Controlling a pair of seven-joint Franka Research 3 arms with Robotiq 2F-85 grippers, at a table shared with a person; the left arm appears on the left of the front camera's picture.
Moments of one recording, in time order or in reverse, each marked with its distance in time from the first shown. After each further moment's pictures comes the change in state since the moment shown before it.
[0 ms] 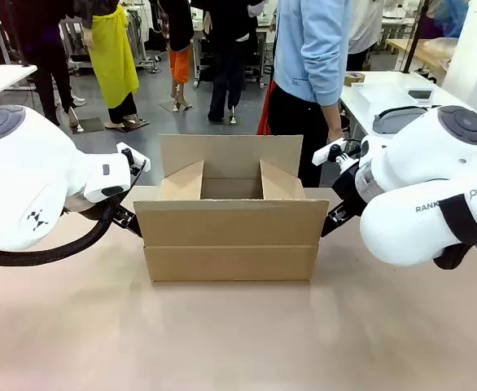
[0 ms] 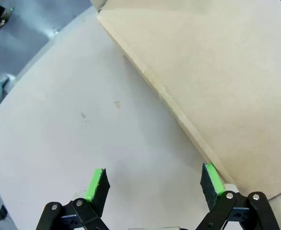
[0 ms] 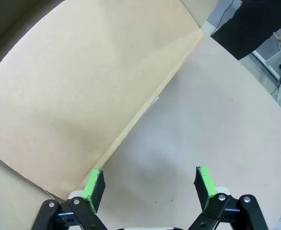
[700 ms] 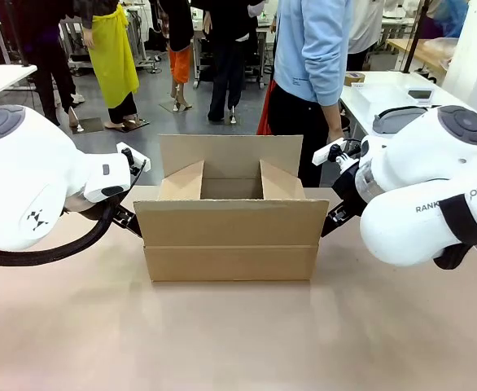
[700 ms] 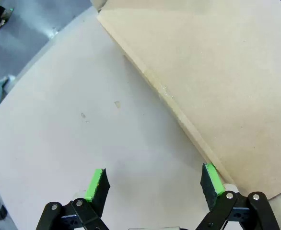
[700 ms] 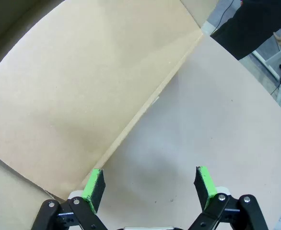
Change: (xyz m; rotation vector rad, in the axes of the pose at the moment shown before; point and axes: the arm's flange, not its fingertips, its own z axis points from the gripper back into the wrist) left arm 0.000 0.000 0.000 0.000 0.000 0.000; right arm 0.000 0.000 0.000 0.000 0.000 0.001
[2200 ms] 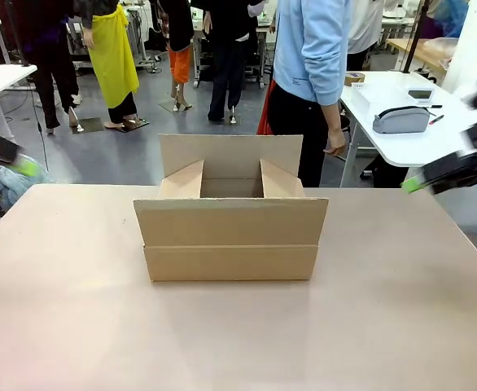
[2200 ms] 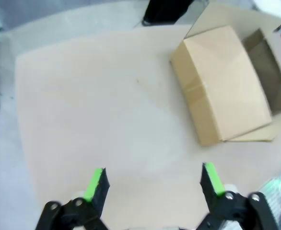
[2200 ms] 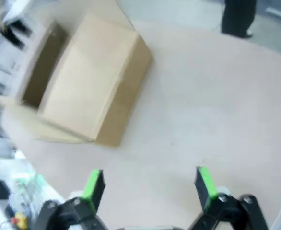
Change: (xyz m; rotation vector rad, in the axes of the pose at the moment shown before) left arm -0.074 0.139 0.202 -0.193 -0.120 0.481; right arm -0.078 -0.141 0.155 0.364 -0.120 -0.481
